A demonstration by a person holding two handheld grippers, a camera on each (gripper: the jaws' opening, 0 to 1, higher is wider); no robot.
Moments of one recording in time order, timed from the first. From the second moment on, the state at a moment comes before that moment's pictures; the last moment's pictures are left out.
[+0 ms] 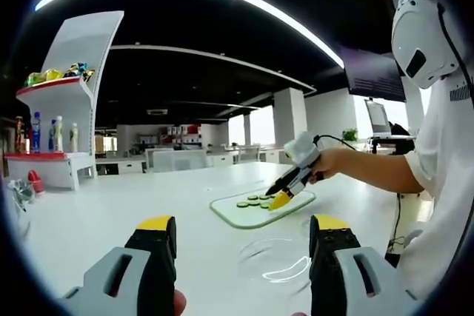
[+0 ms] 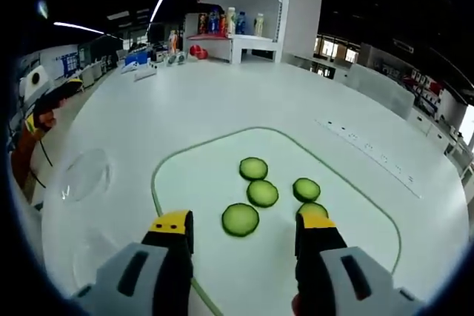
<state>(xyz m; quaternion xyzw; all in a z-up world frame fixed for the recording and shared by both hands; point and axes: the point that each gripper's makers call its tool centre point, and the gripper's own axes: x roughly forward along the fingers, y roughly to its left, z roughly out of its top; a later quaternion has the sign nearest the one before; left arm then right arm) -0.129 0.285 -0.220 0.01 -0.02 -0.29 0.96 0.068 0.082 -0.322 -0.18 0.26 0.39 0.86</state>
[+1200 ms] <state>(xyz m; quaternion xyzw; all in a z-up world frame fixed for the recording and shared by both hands) -0.129 0.292 -0.225 0.00 -0.02 -0.29 0.96 0.069 0.084 -0.330 -0.16 0.28 0.39 0.86</state>
